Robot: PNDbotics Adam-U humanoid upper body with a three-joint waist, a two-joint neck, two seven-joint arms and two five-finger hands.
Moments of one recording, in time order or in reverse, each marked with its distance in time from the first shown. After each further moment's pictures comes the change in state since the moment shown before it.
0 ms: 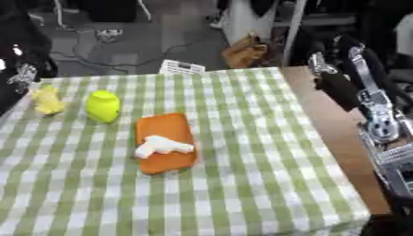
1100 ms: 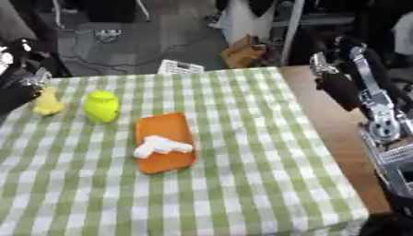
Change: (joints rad) left arm -0.058 0.019 -0.018 0.032 -0.089 -0.009 -0.052; right arm 0.000 0.000 0.000 0.000 0.000 -0.001 -0.001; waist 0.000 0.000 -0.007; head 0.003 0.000
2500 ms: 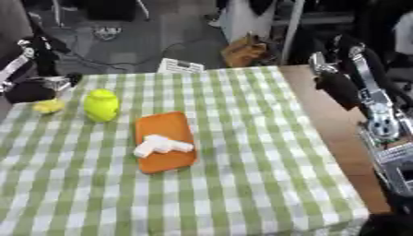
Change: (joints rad) left arm -0.174 0.056 -0.057 0.225 -0.229 -0.072 -0.114; right arm -0.009 0.002 0.002 0.013 -0.009 0.002 0.003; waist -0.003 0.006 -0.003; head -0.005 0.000
